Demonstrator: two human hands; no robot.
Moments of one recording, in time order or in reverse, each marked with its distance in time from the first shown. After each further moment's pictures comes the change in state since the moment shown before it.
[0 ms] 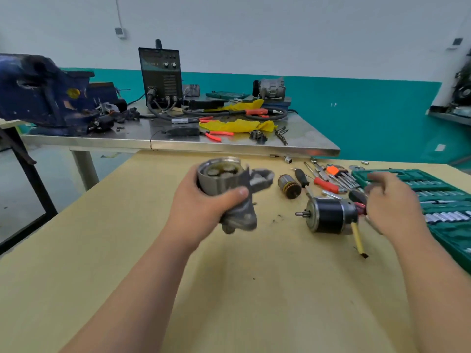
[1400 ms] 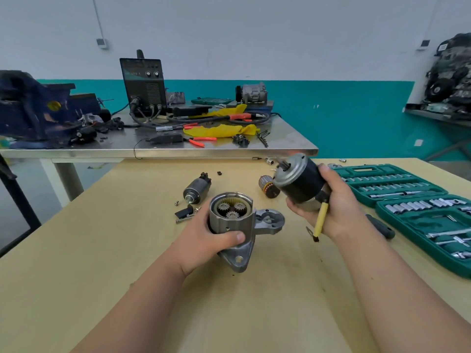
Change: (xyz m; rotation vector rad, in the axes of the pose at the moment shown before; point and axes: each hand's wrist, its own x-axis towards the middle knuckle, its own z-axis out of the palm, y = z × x) left_hand -0.026 -0.025 0.022 0.112 -0.418 -0.092; right_hand -0.021 -0.021 0.012 1.587 -0.570 0.431
